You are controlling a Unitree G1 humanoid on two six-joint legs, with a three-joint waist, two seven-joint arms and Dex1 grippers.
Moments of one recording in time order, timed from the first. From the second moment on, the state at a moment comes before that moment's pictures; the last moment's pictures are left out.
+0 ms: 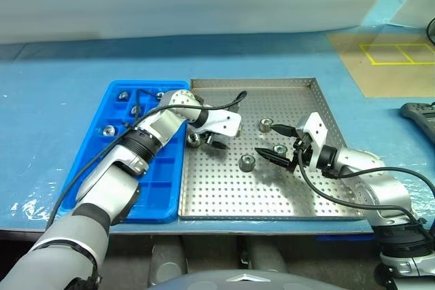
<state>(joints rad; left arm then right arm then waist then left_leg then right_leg) -0.97 0.27 -0.52 0.60 0.29 -0.14 -1.15 -0.15 -0.62 -0.02 -0.23 0.40 0.44 0.86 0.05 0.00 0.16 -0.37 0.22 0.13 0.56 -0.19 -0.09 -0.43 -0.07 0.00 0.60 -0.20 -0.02</state>
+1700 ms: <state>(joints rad) -0.87 0.15 -0.19 0.64 0.01 0.01 -1.00 -0.15 -0.61 -0.01 -0.23 0.40 0.44 0.85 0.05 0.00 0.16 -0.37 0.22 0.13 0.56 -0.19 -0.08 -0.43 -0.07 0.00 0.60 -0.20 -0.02</state>
